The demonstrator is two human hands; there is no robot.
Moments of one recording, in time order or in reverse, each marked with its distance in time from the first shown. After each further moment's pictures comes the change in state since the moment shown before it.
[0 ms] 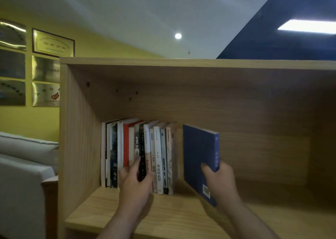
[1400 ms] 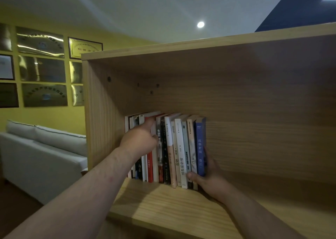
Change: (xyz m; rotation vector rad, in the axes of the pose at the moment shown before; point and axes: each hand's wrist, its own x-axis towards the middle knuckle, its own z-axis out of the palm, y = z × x) left_hand 0.077 0.070 -0.058 0.876 -0.016 0.310; right_hand 0.060 0.086 0.079 -0.121 -0.518 -0.129
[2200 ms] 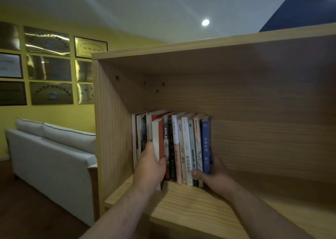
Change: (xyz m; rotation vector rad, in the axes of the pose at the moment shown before) left_hand -0.064 -0.007 0.057 -0.508 0.189 -0.168; right_hand -0.005 -0.007 0.001 0.005 0.023 0.009
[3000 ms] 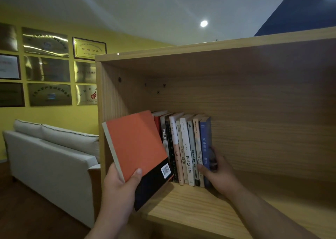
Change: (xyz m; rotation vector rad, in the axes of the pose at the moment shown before) left_hand -0.048 -0.028 -0.059 -0.528 0.138 -0.083; right_hand -0.021 -0.028 -0.001 0.049 0.130 0.036
